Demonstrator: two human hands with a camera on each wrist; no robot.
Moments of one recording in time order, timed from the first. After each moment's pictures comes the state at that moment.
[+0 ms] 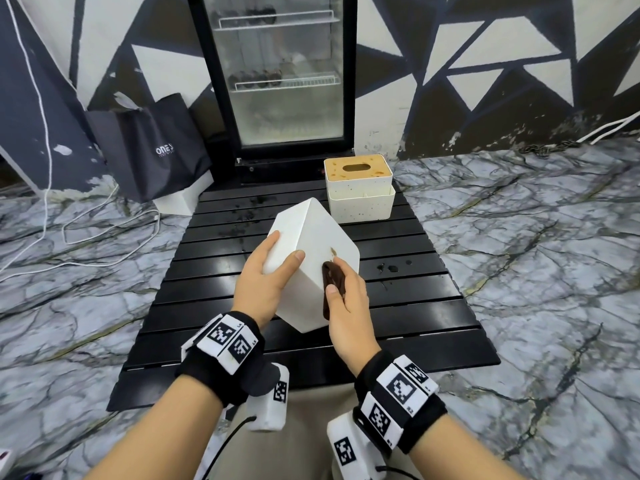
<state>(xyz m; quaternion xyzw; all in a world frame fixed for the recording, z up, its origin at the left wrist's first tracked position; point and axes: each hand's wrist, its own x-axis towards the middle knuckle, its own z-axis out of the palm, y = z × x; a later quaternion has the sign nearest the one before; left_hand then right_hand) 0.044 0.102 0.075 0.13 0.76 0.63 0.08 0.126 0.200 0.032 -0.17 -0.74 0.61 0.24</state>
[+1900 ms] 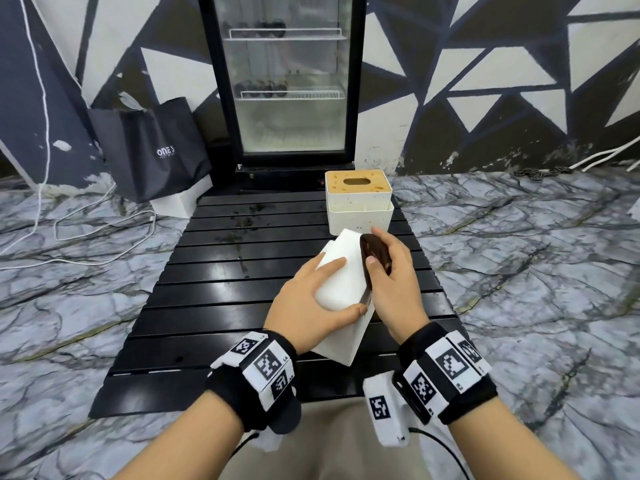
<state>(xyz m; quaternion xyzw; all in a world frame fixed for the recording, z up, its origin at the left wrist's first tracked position) 0.079 0.130 0.075 0.31 0.84 0.43 0.07 0.125 0.266 0.076 -0.16 -0.72 0.59 0.32</state>
